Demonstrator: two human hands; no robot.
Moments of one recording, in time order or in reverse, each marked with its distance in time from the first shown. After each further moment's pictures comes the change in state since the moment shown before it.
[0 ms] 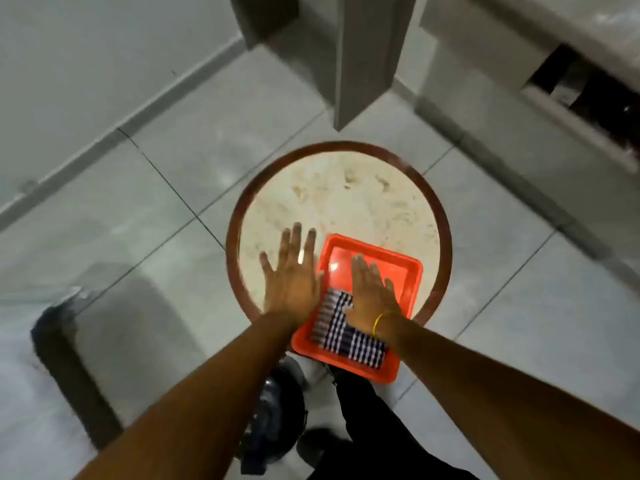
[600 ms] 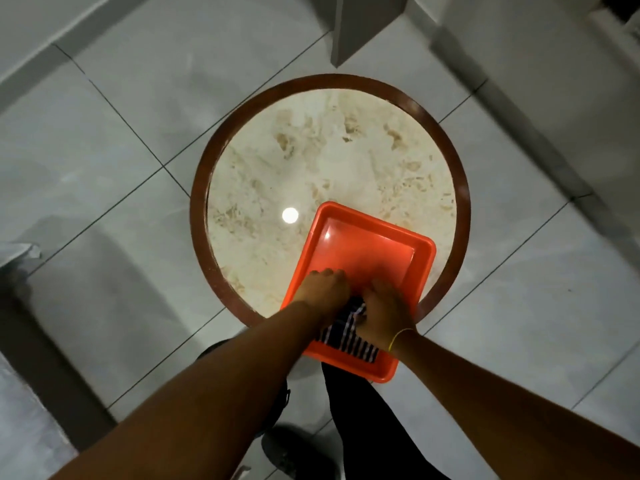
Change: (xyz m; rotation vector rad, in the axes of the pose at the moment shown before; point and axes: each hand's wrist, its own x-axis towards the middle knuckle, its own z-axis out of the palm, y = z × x) left_hand 0.023 0.025 0.113 0.268 -0.561 0.426; right_hand 0.020 0.054 0.058 -0.045 -0.083 0.034
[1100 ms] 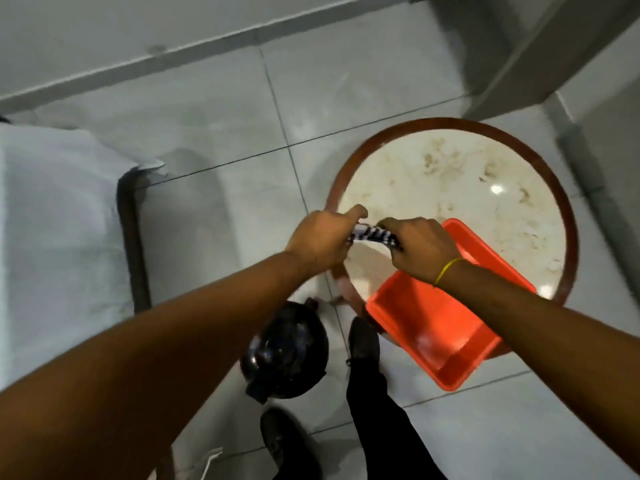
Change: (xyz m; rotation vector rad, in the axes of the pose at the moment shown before) left_hand -0.213 -0.121 -0.029 -0.343 0.671 -0.411; right_hand -0.020 -0.207 -0.102 -0.390 0.198 -0.582
